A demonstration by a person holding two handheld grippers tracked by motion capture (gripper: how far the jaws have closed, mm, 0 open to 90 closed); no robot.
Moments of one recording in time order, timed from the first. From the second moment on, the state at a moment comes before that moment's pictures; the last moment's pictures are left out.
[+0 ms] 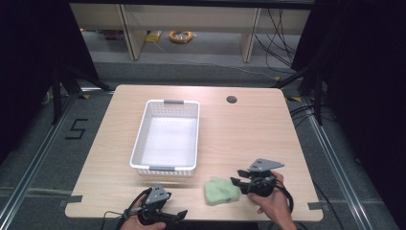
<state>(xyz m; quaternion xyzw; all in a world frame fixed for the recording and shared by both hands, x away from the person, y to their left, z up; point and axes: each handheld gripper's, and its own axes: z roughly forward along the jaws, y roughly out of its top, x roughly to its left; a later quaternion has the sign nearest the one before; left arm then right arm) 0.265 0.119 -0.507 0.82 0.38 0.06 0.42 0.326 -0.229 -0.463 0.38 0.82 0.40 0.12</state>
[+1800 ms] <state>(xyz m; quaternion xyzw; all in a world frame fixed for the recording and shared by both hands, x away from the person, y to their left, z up) 0.266 0.115 -0.509 0.82 0.37 0.06 0.42 0.304 -0.301 -0.481 0.44 0.82 0.34 0.12</state>
